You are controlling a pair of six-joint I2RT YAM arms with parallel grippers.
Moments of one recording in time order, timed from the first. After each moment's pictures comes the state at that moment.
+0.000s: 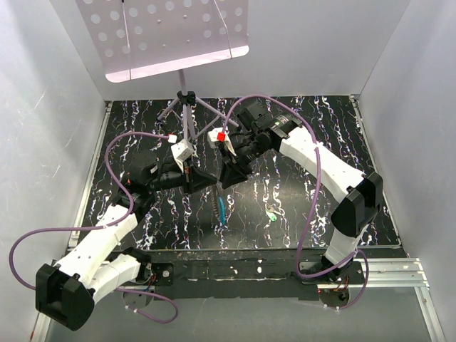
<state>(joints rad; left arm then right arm) -0.43 0.94 0.70 0.10 0.86 -0.17 0.75 1.75 1.78 -1.12 -1.00 -0.77</state>
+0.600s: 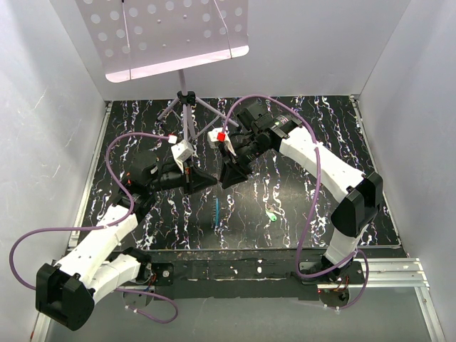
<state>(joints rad) -0.43 0.94 0.69 0.11 0.86 -0.18 0.75 1.75 1.78 -1.12 -1.00 -0.77</state>
